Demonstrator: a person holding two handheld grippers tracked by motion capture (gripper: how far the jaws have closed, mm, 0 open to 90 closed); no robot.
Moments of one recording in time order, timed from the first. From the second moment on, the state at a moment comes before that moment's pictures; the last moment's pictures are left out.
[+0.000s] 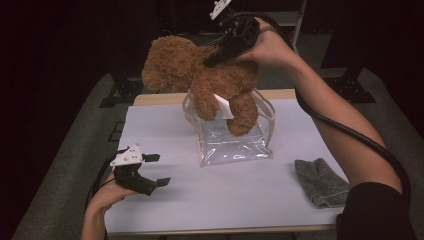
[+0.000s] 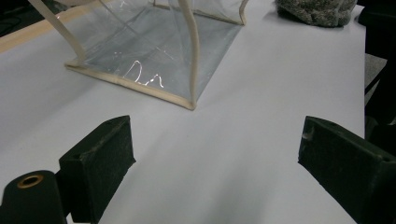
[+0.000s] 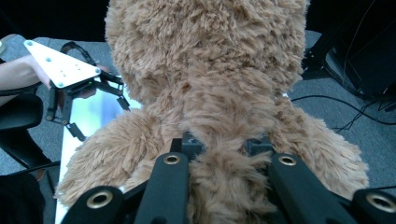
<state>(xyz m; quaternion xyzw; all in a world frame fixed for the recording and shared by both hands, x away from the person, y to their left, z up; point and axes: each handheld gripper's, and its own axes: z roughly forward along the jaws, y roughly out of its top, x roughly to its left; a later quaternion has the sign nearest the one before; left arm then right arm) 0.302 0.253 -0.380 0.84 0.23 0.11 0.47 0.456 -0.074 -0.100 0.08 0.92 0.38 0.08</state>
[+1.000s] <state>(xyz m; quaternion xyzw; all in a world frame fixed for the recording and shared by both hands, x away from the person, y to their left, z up) 0.302 0.256 -0.379 0.84 0.22 0.11 0.48 0.515 -0.053 -0.106 0.11 0.92 0.37 0.08</state>
